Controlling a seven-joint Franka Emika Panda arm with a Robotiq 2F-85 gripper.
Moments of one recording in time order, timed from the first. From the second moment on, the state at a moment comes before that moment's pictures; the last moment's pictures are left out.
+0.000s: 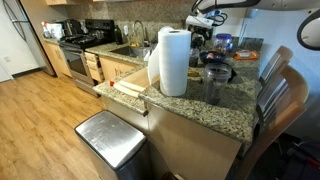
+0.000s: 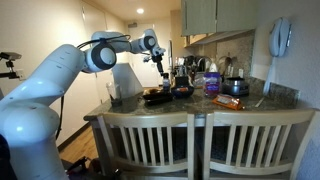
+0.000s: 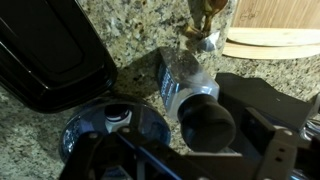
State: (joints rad) arm -0.02 0.82 -0.18 -0.76 -0.01 1.85 1.05
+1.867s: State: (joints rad) arm -0.02 0.85 -0.23 -0.75 -0.01 1.92 1.28
